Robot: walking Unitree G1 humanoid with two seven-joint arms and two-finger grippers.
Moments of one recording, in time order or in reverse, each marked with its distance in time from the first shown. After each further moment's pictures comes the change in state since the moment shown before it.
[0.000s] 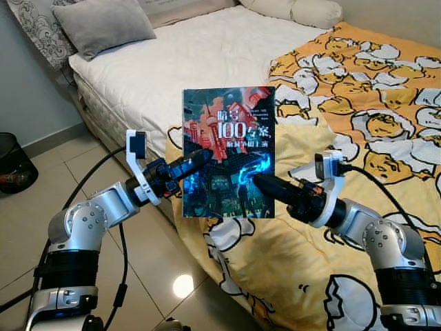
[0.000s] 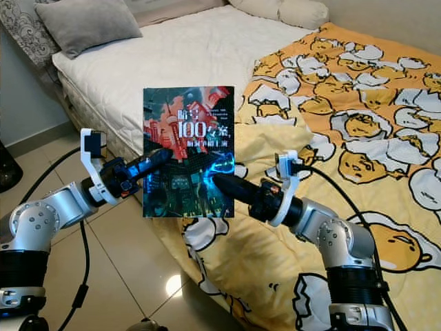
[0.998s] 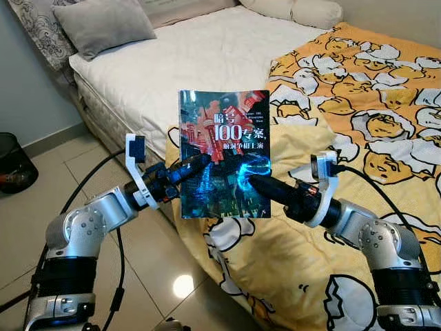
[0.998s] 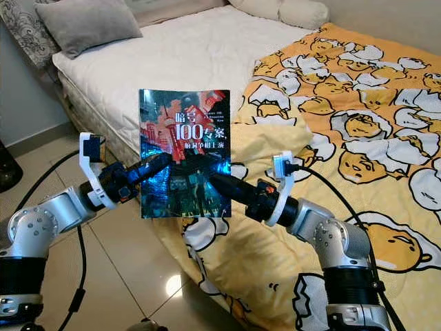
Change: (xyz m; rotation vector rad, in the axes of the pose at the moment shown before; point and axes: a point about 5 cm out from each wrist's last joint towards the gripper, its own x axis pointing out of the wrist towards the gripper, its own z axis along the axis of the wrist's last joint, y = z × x) left arm -0.004 -0.002 -0.005 0.035 0.008 0.029; right arm 0.005 -0.005 -0.004 0.001 0.004 -0.056
